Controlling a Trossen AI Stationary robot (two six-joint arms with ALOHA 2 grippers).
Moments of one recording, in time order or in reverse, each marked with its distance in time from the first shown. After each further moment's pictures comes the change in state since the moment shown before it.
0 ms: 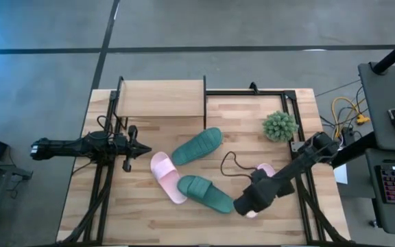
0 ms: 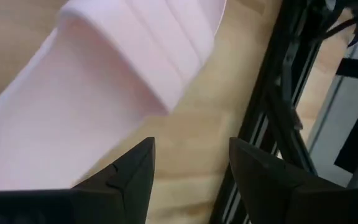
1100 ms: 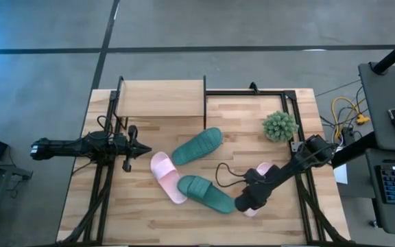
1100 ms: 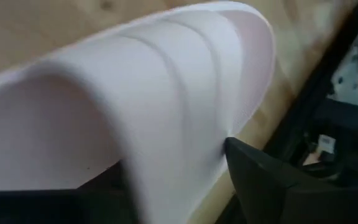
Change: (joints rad) left arm 0.000 0.000 0.000 -0.001 0.001 0.000; right arm -0.012 0.065 -0.246 0.172 0.222 -0.432
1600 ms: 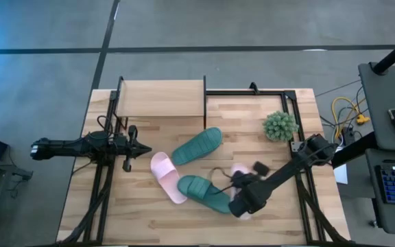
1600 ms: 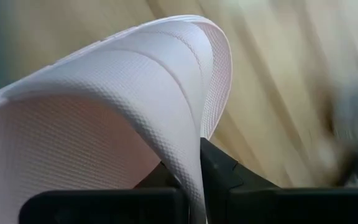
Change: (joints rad) left arm 0.000 0.000 0.000 0.000 0.000 0.000; right arm -0.008 -0.027 0.230 0.064 0.389 -0.224
